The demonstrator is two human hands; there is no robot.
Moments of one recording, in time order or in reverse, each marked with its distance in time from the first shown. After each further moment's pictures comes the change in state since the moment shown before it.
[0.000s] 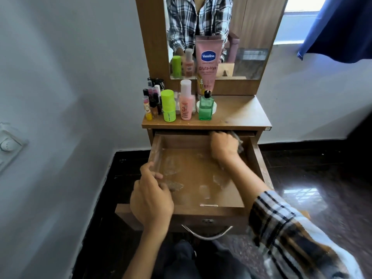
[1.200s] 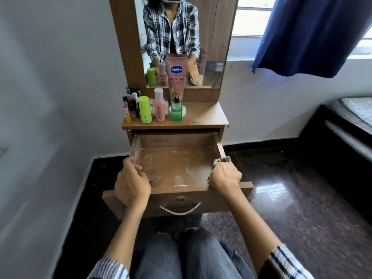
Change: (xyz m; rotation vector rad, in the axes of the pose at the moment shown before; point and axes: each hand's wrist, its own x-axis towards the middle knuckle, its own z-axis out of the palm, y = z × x) left_hand -0.008 0.001 -0.012 -0.091 -0.023 -0.019; right_hand -0.138 0.059 -0.023 0.041 -0.156 0.369
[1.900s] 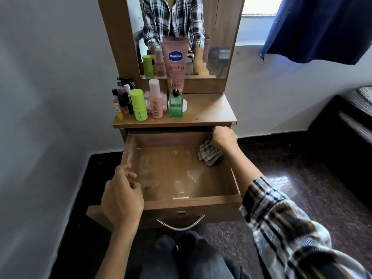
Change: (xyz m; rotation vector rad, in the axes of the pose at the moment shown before) left_hand 0.007 -0.013 0.014 0.054 0.008 0.095; right_hand 0.121 -0.034 -0.029 0.138 -0.001 -0.128
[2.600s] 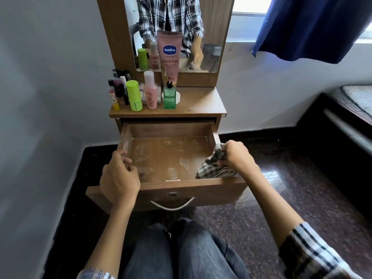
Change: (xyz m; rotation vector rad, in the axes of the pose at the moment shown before) left_hand -0.004 0.005 -0.003 -0.028 0.019 -0.032; right_hand -0.093 0.068 -0.001 0.125 -0.028 -0.058
